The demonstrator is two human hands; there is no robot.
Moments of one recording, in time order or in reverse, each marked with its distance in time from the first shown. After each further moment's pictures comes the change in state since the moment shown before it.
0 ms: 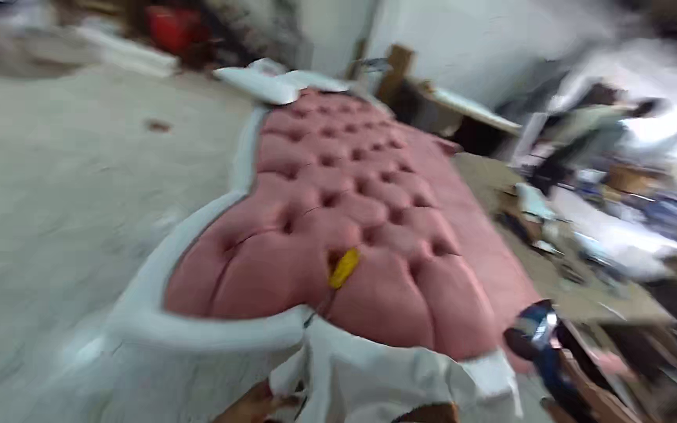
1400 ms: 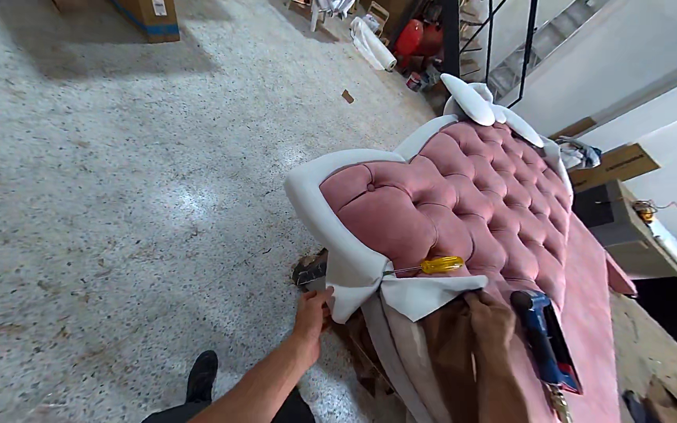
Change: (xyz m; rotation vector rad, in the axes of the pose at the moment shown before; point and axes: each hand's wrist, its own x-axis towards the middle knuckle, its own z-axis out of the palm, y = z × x) left_hand 0.052 -0.009 0.091 -0.855 0.854 0.280; right_hand 0.179 -0.173 0.172 0.461 -0.135 -0.264
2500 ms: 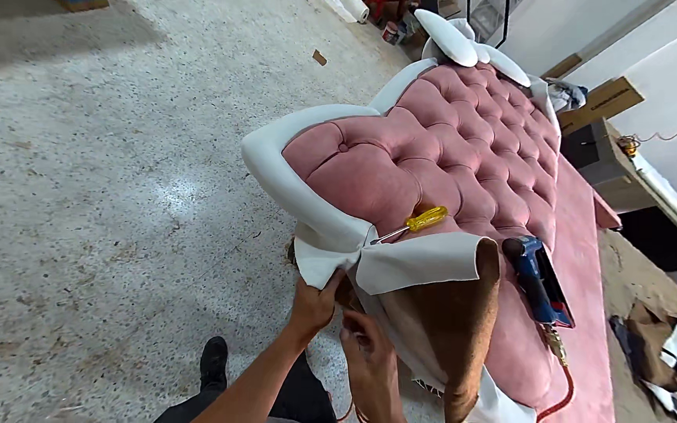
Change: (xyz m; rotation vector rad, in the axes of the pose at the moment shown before) left_hand 0.019 -0.035 0.005 0.429 -0.159 0.898; right_hand -0.210 -0.007 0.067 0.403 -0.451 -0.209
